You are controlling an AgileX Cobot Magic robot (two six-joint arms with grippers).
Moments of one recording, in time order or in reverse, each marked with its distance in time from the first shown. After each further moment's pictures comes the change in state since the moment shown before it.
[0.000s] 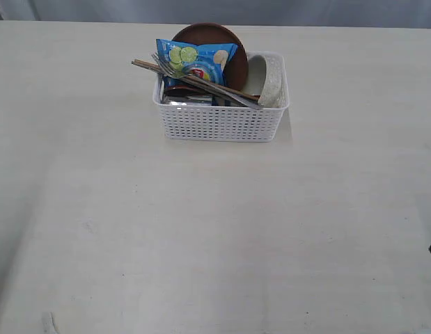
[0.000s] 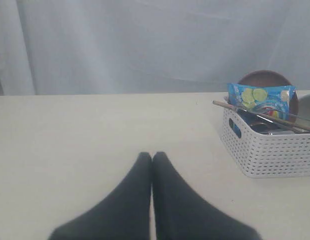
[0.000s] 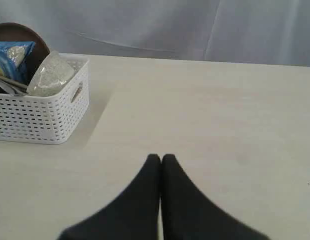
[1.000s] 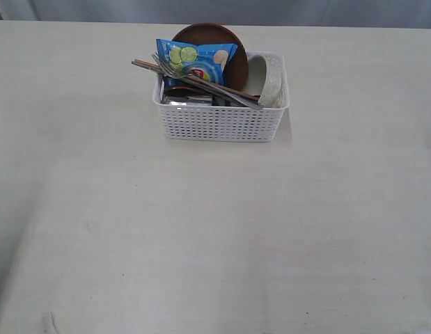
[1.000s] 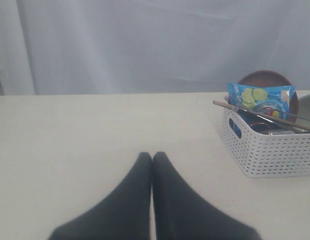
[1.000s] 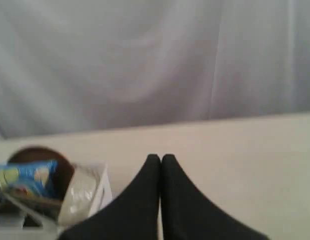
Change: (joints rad) left arm 0.000 0.000 0.000 0.000 0.000 0.000; right arm 0.004 0.581 -0.557 0.000 -0.049 0.171
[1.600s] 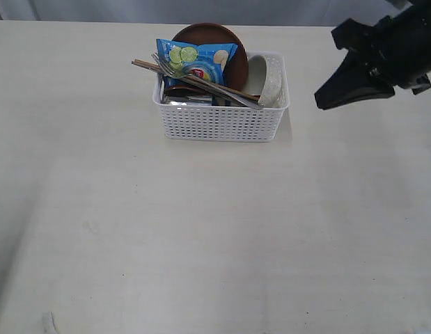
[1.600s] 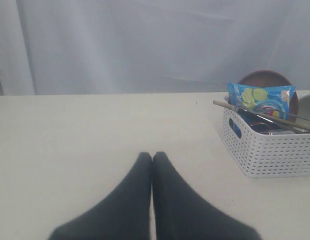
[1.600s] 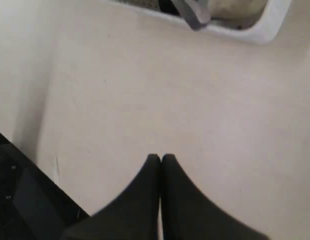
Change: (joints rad) left arm 0.000 0.000 0.000 0.000 0.000 0.000; right arm 0.002 0.944 -0.530 0.685 0.863 -0.612
